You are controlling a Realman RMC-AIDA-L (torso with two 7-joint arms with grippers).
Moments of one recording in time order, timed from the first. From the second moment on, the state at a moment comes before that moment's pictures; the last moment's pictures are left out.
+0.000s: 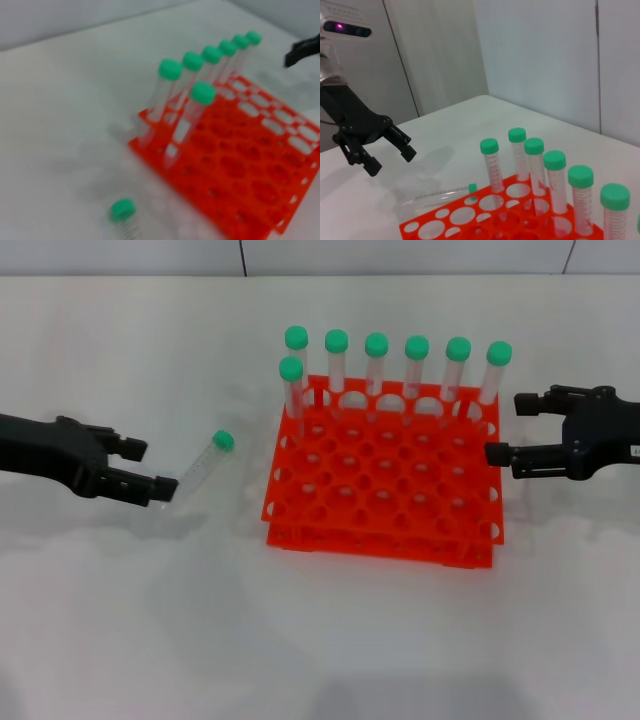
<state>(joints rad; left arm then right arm) -0.60 -1.93 0.74 0.81 2.30 1.65 -1.79 0.36 2.01 -1.12 -1.02 -1.76 -1.36 1.65</state>
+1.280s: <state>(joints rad) -0.71 -1.97 0.75 0.74 2.54 1.51 -1.99 0.38 2.01 -1.13 -1.00 -1.74 -1.35 1.65</state>
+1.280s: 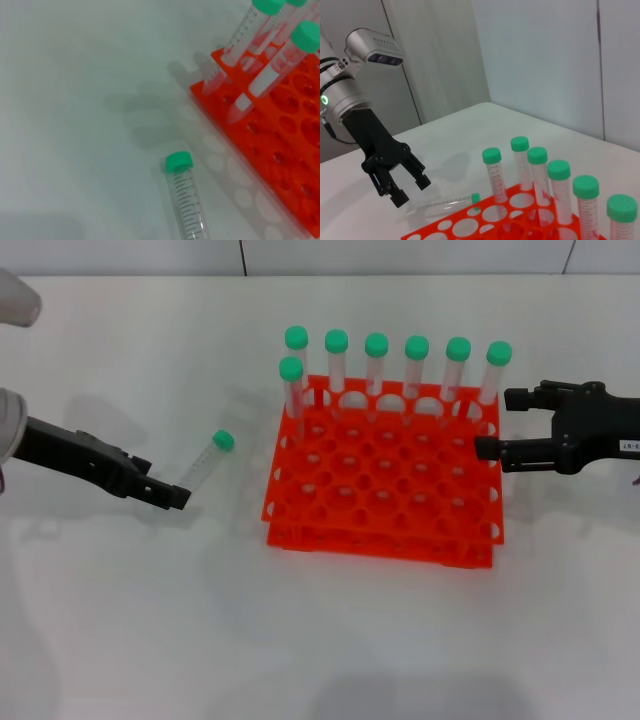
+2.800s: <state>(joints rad) -0.78 -1.97 0.83 0.68 2.63 1.46 -2.05 0.39 2.02 -1.13 -0.98 -1.74 -1.33 1.65</state>
